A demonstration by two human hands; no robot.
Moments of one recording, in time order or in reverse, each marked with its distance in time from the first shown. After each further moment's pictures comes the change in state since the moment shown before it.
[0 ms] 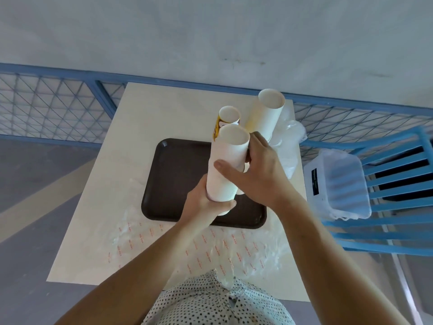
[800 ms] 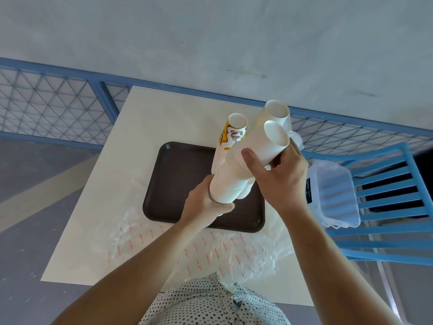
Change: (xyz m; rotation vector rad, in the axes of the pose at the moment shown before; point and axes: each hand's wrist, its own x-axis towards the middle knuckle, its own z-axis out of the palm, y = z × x) left_hand -0.006 0.010 -0.017 0.190 0.004 0.059; right_hand -0.013 -0.014 -0.008 -0.051 0.403 0.040
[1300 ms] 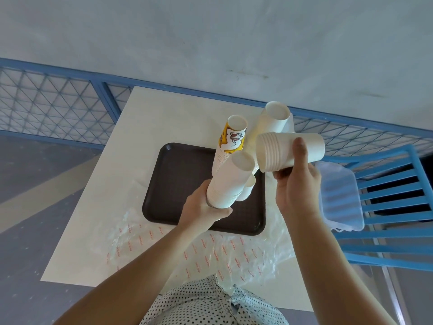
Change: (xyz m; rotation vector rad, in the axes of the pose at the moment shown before) left_hand 0.000 -0.010 0.005 -0.022 0.022 -0.025; right_hand 0.008 0.023 -0.006 0.940 0.184 0.683
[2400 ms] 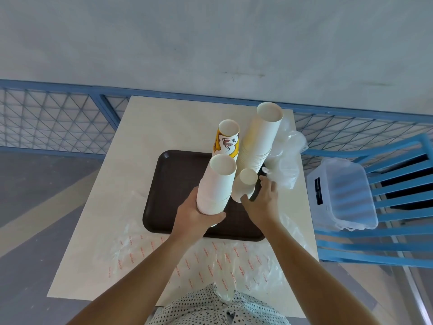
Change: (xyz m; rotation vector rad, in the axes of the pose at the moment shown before) left_hand 0.007 -0.017 0.002 -0.053 0.075 0.003; right_hand 0.048 0.146 -0.063 -1.180 -0.188 -0.155
